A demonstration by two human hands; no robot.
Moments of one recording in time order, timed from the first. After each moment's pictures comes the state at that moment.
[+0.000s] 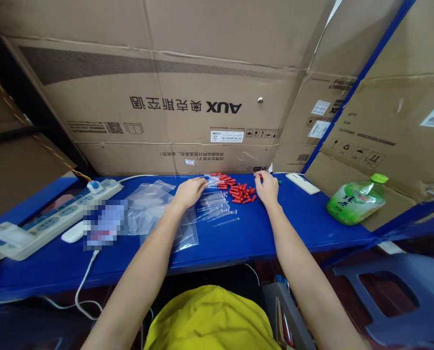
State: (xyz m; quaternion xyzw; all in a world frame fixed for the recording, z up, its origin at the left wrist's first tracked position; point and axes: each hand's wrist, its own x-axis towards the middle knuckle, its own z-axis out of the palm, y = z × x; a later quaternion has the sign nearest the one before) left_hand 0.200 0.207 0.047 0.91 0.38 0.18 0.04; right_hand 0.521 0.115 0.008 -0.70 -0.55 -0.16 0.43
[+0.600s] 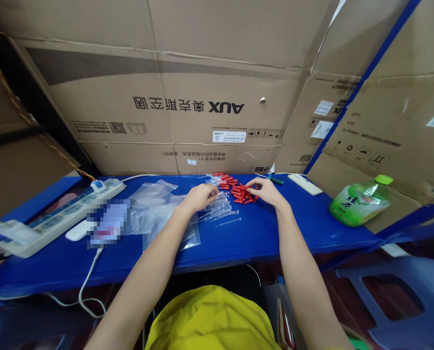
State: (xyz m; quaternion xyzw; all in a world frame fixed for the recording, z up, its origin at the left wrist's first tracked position) left_hand 0.220 0.210 0.026 0.94 0.27 0.16 0.10; right_hand 0.523 0.108 0.022 -0.59 -0.68 0.12 0.41
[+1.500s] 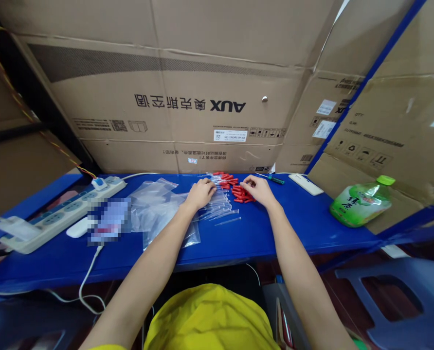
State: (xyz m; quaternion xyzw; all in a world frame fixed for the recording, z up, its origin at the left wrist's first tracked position) left_hand 0.229 0.223 0.001 0.92 0.35 0.18 0.05; right_hand 0.493 0.116 0.019 -0.63 -0.65 0.09 0.42
